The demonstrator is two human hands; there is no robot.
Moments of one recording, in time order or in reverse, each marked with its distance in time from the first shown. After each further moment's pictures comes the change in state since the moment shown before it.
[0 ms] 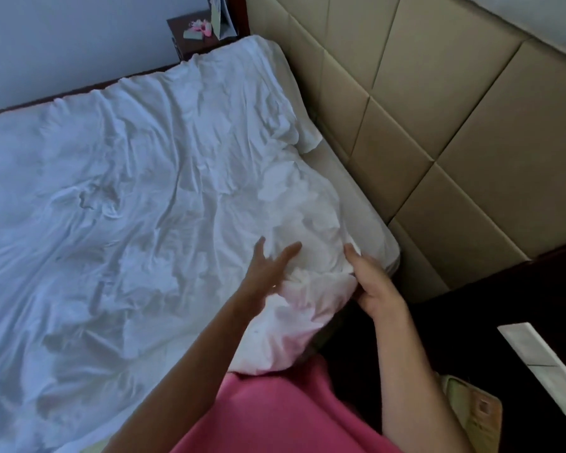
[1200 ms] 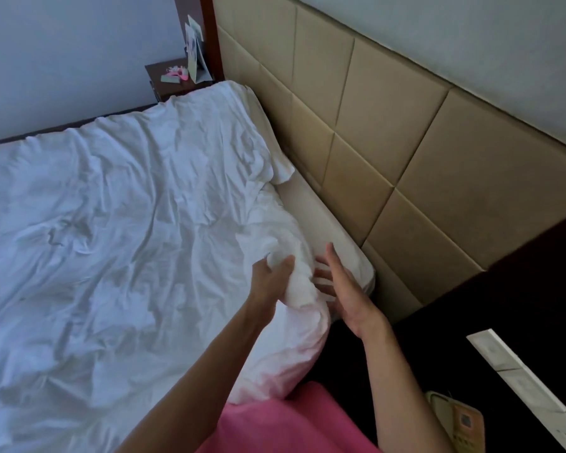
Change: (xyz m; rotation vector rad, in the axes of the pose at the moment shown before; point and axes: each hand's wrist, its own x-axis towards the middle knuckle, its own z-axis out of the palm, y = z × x) left_hand -0.003 0.014 0.043 -0.057 0.001 0.262; right_hand -0.042 -0.024 0.000 -0.176 -0.180 -0.112
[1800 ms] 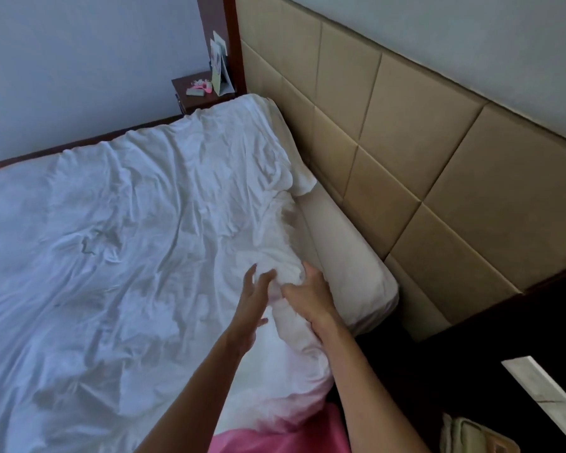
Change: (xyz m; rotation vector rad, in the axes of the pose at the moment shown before) left_hand 0.010 -0.007 -0.073 -0.033 -0.010 -0.200; right_hand 0.026 -0.025 0.095 -0.398 0.160 -0.078
